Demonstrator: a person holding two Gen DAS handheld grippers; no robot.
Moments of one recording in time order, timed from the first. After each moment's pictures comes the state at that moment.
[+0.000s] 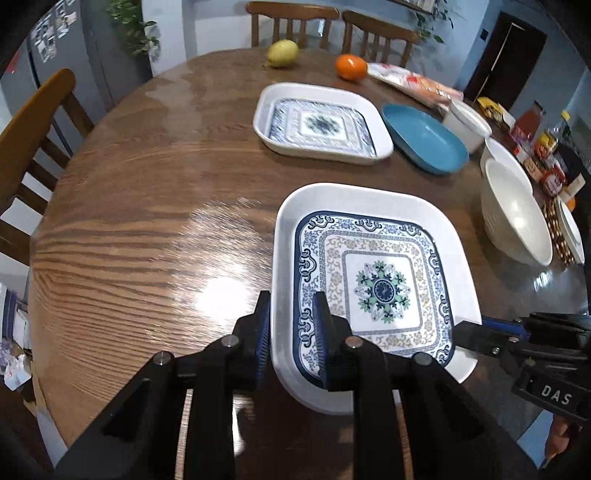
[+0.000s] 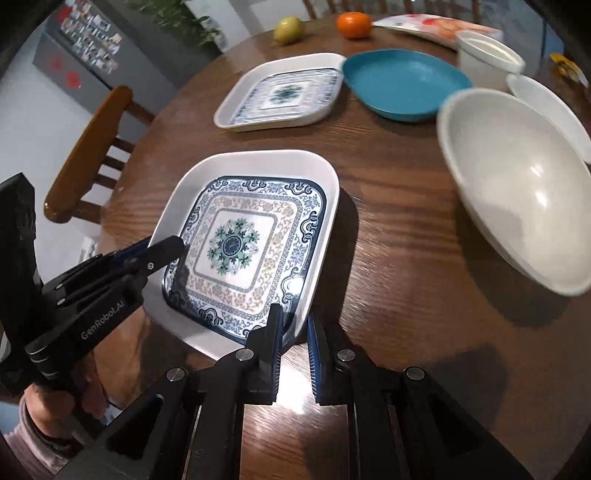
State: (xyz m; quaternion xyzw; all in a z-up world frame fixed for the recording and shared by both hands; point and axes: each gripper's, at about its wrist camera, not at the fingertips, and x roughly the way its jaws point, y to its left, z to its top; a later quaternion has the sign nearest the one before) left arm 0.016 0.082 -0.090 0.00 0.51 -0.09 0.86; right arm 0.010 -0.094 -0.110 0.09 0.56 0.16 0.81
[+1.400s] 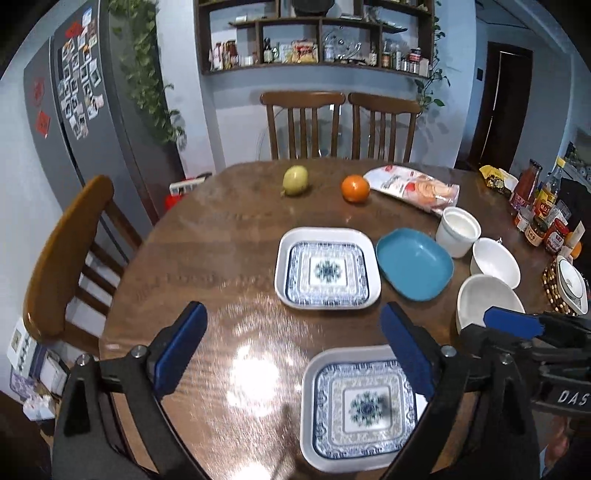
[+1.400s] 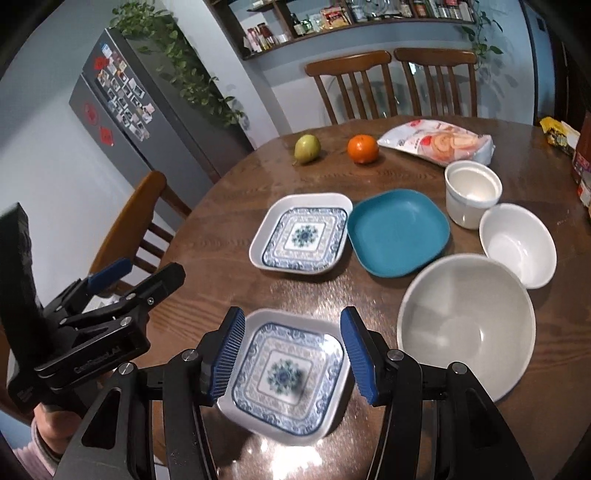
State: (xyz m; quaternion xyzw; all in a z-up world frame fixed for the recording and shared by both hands) left arm 0.032 0.068 0.034 0.04 0.36 -0.04 0.93; right arm 0.028 -0.112 -0.006 0.11 0.42 0.18 0.88
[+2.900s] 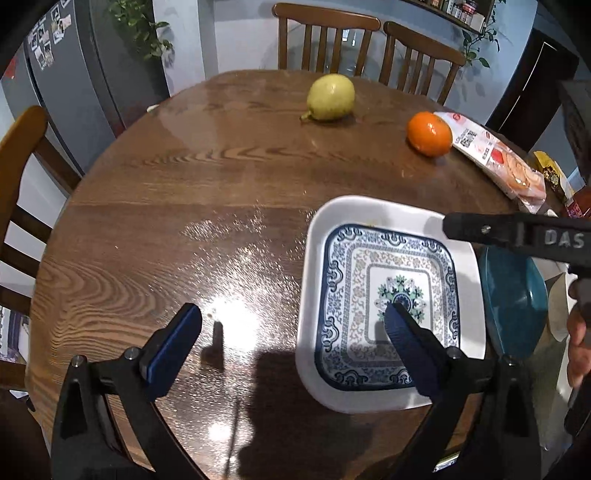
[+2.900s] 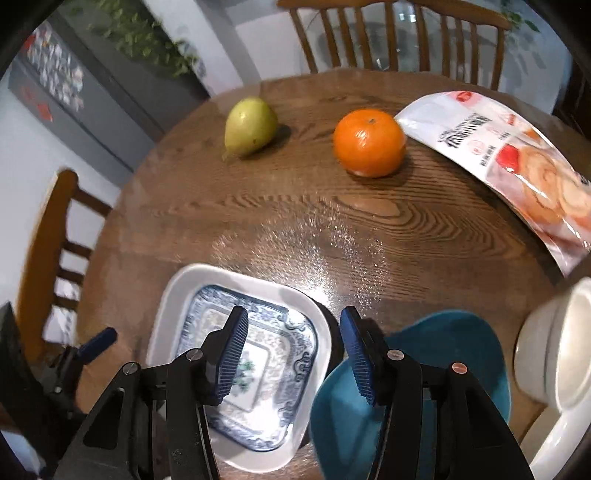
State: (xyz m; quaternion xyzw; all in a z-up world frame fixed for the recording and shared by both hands) left arm 0.198 0.095 -0.082 -0.02 0.50 -0.04 0.86; right arm 0.267 -0.077 -0.083 0.05 0.55 0.14 0.82
